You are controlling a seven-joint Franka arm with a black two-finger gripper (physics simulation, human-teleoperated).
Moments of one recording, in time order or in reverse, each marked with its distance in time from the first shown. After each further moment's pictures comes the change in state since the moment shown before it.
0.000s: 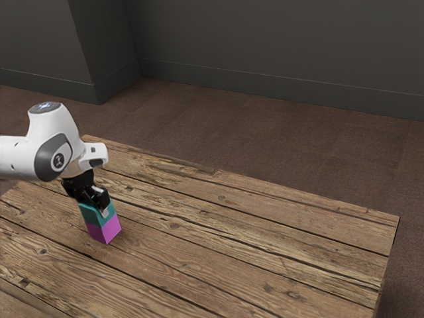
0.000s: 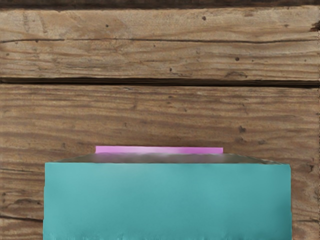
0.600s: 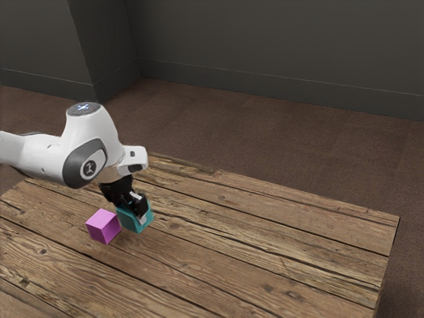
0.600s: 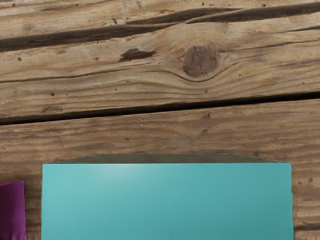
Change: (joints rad) arm -0.029 -0.046 -0.217 -0.012 -0.027 -0.008 -0.117
